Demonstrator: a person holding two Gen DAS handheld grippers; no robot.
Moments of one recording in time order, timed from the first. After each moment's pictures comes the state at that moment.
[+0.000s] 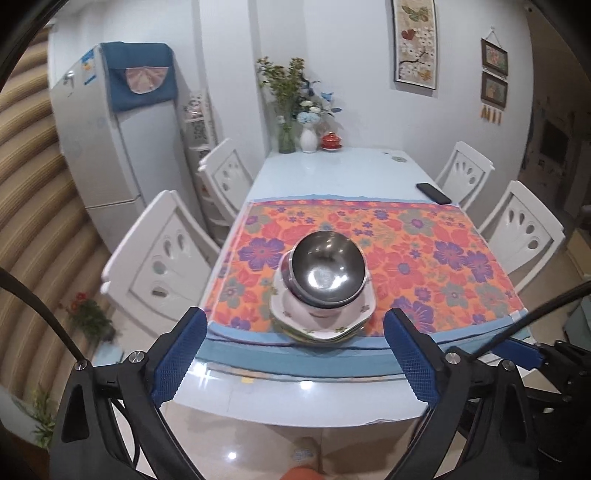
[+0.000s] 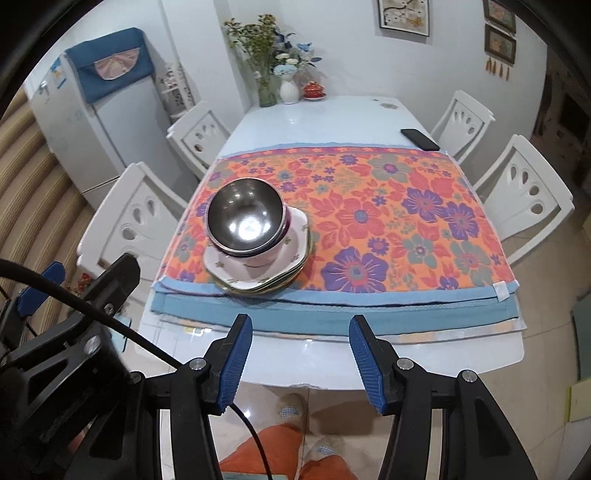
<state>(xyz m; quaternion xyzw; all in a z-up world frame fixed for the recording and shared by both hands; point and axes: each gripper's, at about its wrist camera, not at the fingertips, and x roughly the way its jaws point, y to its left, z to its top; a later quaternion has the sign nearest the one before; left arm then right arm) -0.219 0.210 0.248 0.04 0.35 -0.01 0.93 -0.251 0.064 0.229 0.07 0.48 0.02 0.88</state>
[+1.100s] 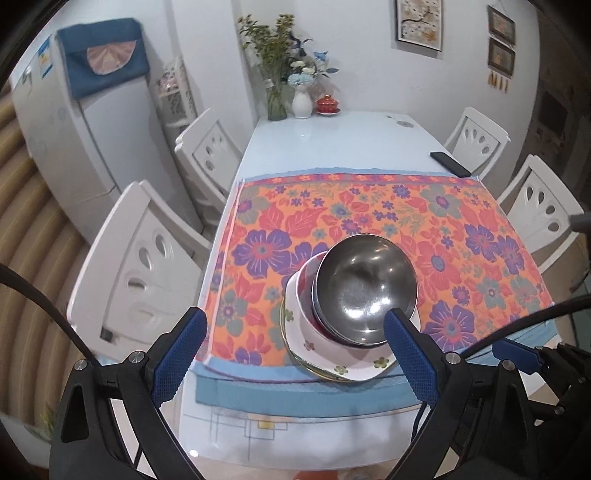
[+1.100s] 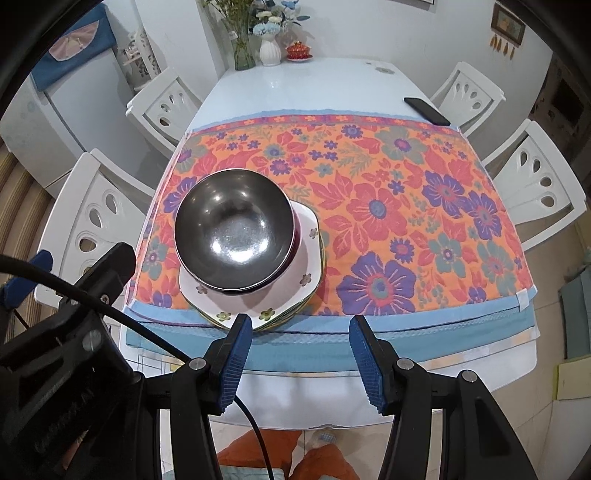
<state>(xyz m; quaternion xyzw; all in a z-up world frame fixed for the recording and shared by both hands) -0.099 0.238 0.207 0.07 0.42 -0.03 0.90 -0.131 0.106 0.184 0.06 0.55 -0.03 0.83</state>
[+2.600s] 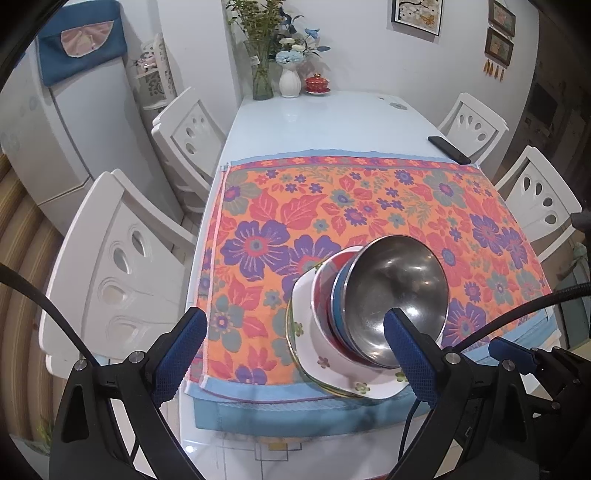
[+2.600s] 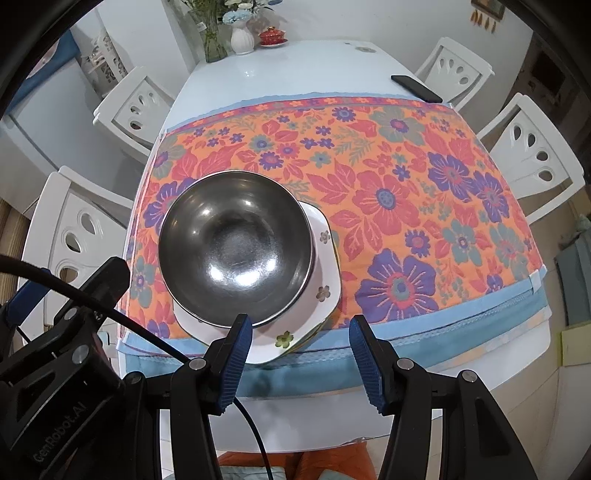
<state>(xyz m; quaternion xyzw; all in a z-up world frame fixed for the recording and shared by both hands) -0.044 0.267 0.178 0.06 0.46 -0.07 0.88 -0.088 0.125 0.159 0.10 0.57 -0.08 0.81</state>
